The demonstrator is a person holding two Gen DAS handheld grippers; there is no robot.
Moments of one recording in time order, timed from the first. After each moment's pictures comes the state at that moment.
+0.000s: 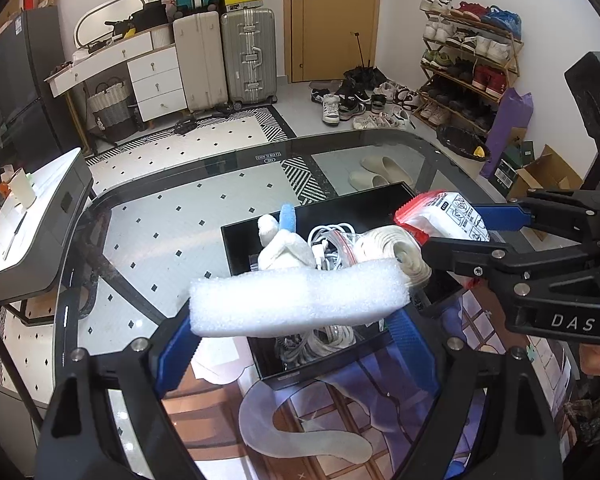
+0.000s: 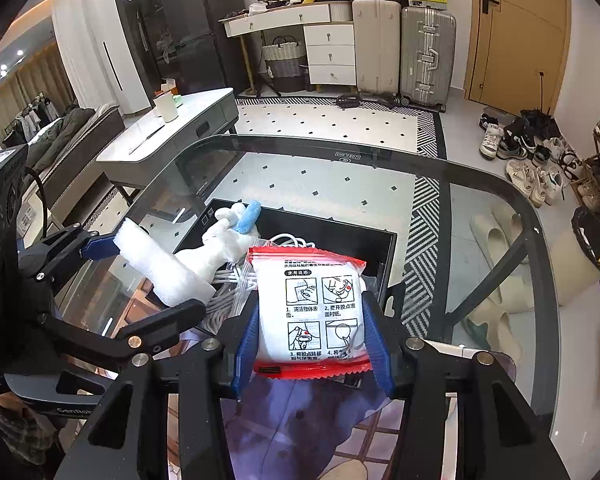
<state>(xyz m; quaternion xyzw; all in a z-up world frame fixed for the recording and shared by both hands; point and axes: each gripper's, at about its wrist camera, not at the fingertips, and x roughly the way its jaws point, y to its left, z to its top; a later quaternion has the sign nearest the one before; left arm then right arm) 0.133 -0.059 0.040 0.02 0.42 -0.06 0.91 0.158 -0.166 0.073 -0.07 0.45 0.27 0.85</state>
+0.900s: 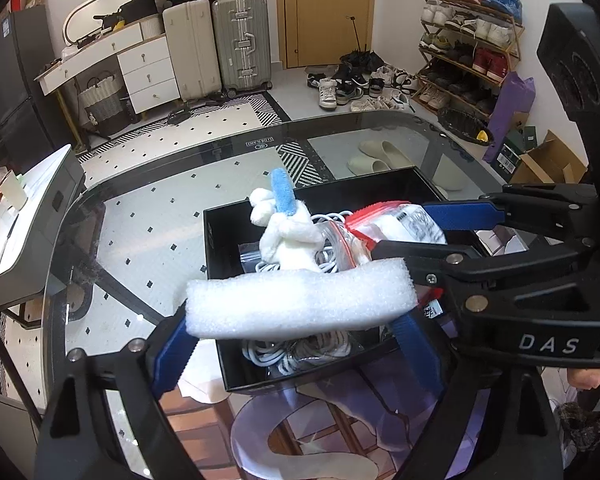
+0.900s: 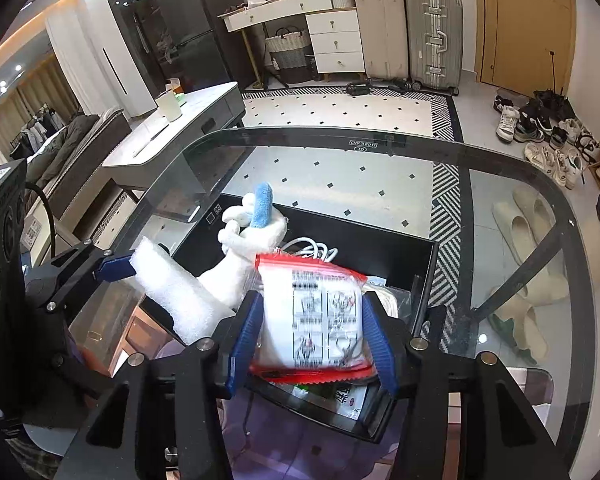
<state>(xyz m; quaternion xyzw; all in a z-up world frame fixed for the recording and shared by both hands) 0.157 -0.070 0.022 0.03 0.44 -0.07 0.89 0.193 -0.145 0.046 -0.04 0.47 0.28 0.84</state>
